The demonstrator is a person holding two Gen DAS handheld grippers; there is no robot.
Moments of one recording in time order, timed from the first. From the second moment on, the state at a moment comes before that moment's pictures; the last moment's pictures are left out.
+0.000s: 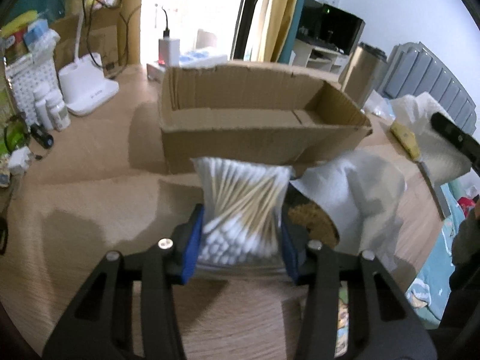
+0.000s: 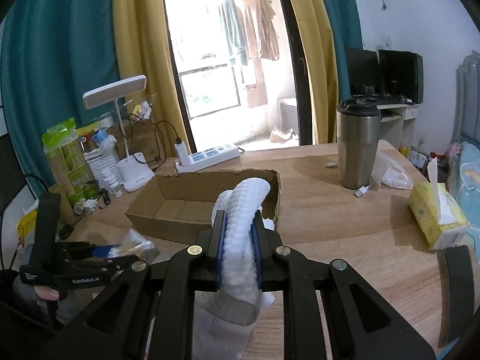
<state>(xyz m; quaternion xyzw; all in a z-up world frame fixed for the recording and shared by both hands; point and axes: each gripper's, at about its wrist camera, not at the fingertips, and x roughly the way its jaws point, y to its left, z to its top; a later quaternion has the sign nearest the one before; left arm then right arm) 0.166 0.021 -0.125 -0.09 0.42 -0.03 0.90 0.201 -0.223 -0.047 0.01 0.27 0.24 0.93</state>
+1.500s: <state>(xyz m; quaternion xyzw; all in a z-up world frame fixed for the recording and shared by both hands) 0.209 0.067 -0.061 -0.10 0.31 -0.01 0.95 0.251 -0.203 -0.037 -0.01 0.25 0.25 0.94</state>
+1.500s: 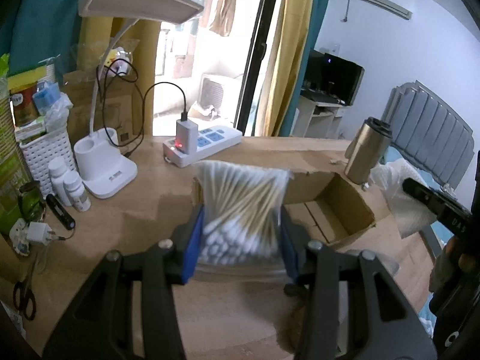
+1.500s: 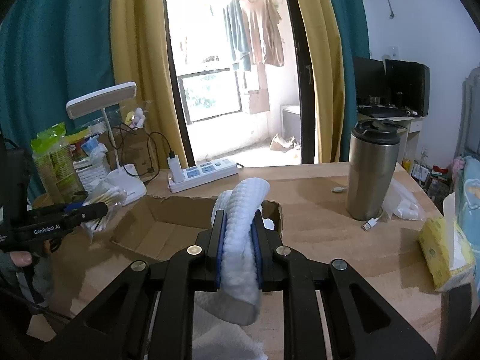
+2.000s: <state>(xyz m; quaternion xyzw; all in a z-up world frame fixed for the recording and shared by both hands) 0.241 0.075 -0.082 -0.11 0.33 -0.01 0.94 0.285 -0.189 -0.053 -0.01 0.28 0.25 0.93</state>
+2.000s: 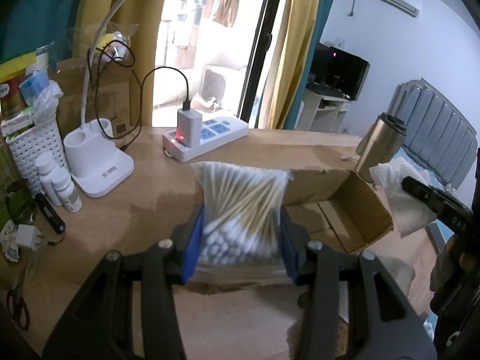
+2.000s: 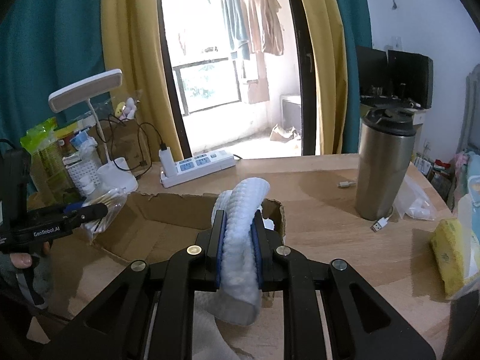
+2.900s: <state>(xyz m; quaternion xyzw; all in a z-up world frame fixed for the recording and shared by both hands) 0.257 0.072 -0.091 -0.10 0.34 -0.01 0.93 0.318 -0.174 -0.077 -0.01 0.32 0.24 0.92</state>
